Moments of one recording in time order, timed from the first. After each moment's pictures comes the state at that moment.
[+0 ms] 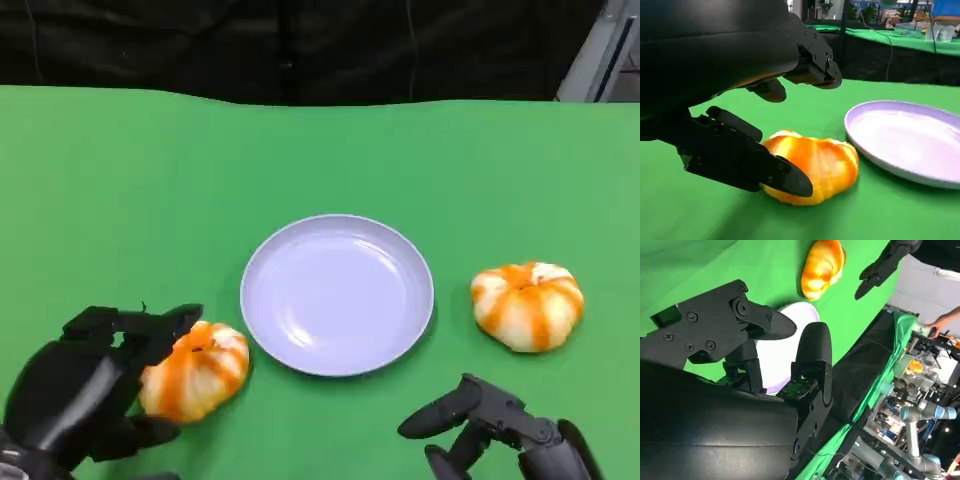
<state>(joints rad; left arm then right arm) 0.10 0.40 -0.09 0.08 0.82 -0.36 0.15 0.50 -0.05 0.28 -0.41 -0.46 -0.27 -0.11</state>
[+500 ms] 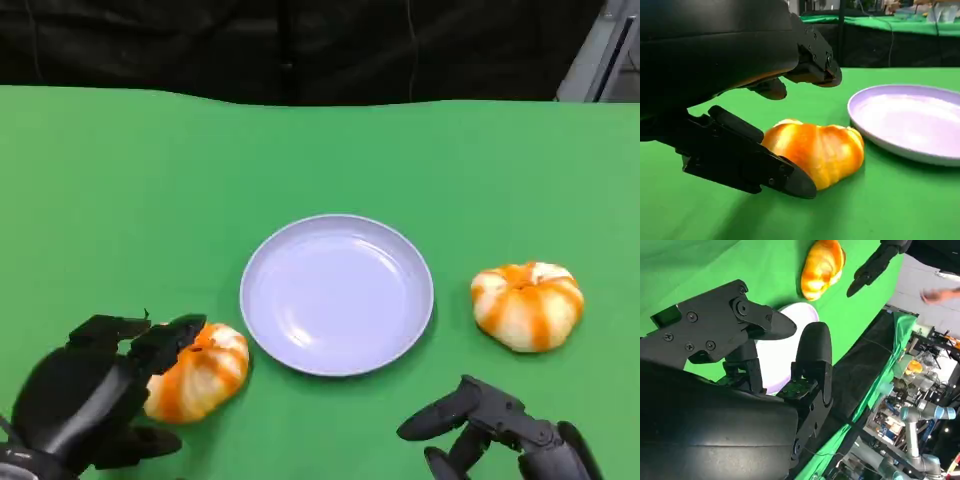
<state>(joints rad) 0.09 0.43 -0.16 0.08 0.85 -0.29 0.16 0.50 -0.05 0.28 -0.42 -0.46 -0.27 -0.11</state>
